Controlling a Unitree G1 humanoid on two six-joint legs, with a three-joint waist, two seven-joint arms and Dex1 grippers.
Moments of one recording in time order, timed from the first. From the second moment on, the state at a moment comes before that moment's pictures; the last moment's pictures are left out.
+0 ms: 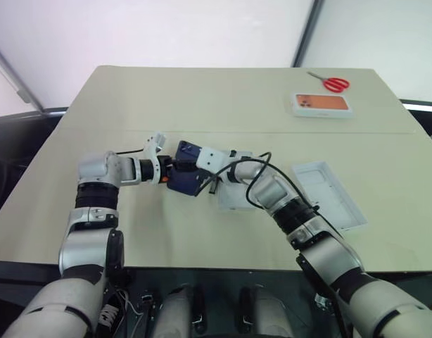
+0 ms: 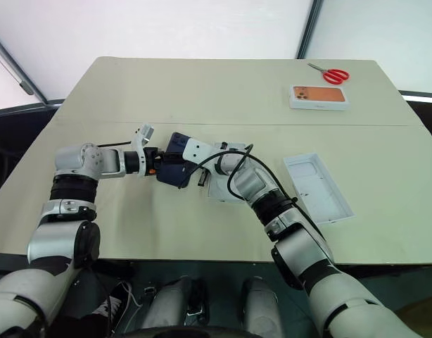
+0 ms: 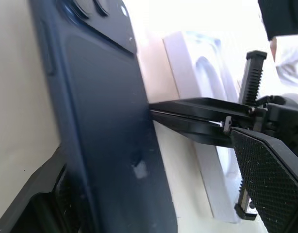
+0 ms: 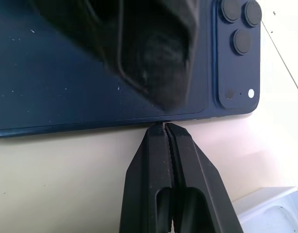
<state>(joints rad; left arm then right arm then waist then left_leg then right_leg) -0.90 0.37 0.16 0.59 -0.38 1.22 -0.83 -0.87 -0.15 0.42 0.56 -0.28 0.28 0.69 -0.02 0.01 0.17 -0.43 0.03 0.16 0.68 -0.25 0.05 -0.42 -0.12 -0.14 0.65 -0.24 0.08</state>
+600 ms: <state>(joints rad) -0.83 0.40 0.21 0.58 -0.47 1.23 -0.80 -0.87 -0.15 0.42 0.56 -0.28 0.27 0.69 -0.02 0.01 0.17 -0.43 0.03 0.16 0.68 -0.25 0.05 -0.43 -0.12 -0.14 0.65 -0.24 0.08</state>
